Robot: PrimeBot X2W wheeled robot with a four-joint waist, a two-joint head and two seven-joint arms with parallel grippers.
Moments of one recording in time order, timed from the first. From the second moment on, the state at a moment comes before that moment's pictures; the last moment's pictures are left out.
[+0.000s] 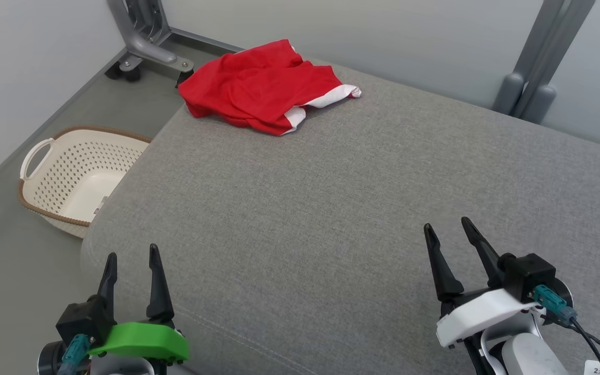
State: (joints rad) left arm -0.04 0.05 -0.08 0.24 -0.31 0.05 -0.26; right arm -0.07 -0.05 0.12 0.20 0.18 0.13 -0.21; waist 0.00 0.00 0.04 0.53
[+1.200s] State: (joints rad) left arm -1.02 0.41 -0.01 0.77 -0.28 -0.10 0.05; right arm -0.18 -0.05 -0.01 -0.24 -0.04 0.13 -0.07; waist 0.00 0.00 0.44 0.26
